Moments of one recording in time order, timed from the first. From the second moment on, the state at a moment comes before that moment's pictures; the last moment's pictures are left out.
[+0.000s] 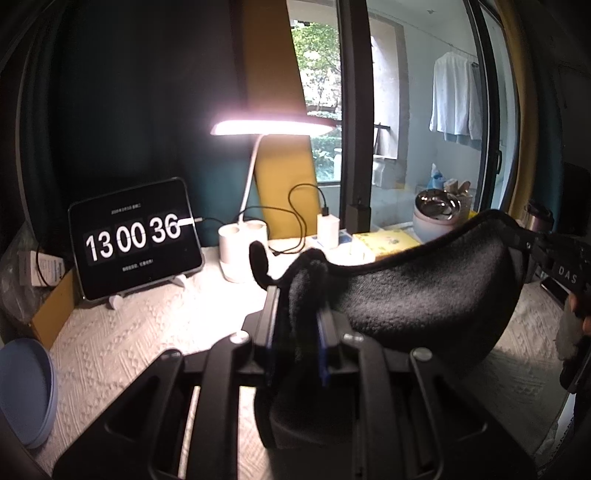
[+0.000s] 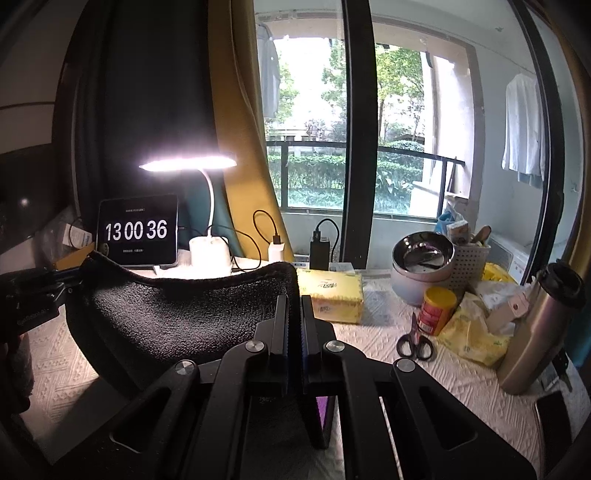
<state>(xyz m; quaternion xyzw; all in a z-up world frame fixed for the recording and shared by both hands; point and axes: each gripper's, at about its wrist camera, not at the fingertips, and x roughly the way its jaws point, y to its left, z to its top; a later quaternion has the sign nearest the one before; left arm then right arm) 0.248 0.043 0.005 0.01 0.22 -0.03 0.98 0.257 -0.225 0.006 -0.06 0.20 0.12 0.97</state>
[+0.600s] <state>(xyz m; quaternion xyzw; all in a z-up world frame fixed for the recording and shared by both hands) 0.342 0.065 -0.016 -0.03 0.26 -0.03 0.96 0.362 -0.213 -0.025 -0.07 0.26 0.12 0.95</state>
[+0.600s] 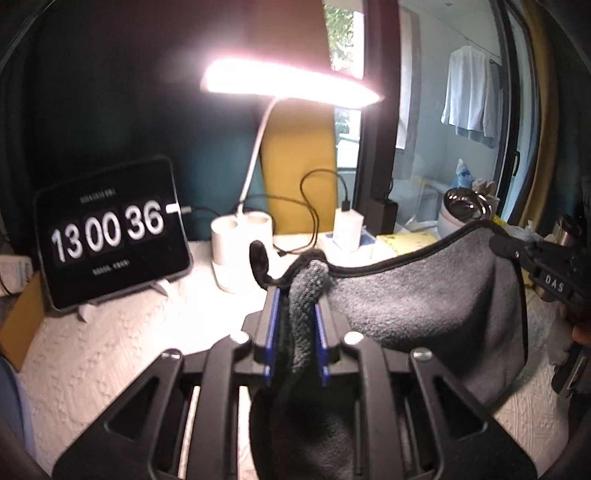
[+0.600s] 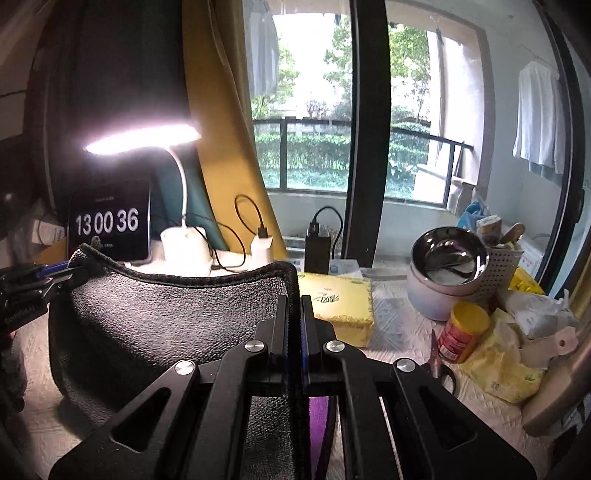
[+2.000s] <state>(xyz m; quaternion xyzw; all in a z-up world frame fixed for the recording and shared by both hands) 0.429 0.068 -0.099 0.00 0.43 0.00 0.90 0.449 -0.200 -0.116 -0.10 0.44 0.07 0.89</state>
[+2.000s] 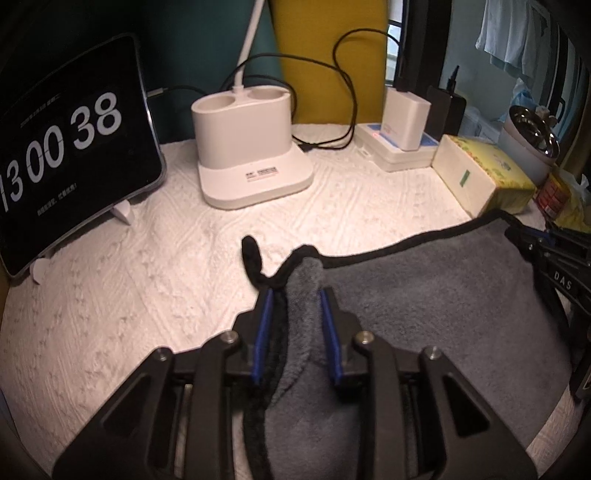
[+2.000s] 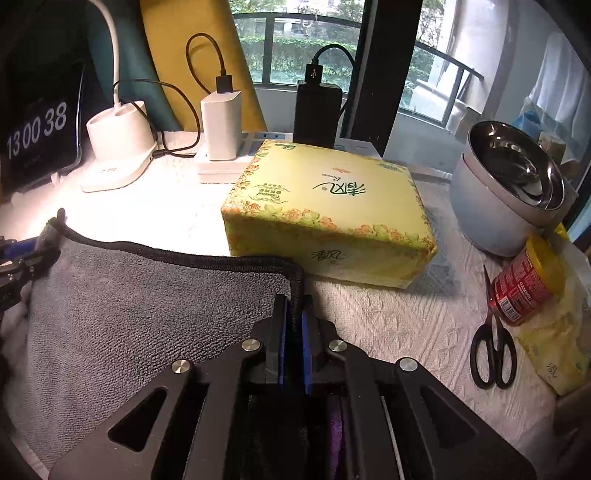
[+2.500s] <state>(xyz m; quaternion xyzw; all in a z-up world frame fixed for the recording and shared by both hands) 0.355 0.061 -0.038 -0.03 0.36 0.00 0.93 0.404 -0.222 -0.073 -0.07 0.39 0.04 0.92</state>
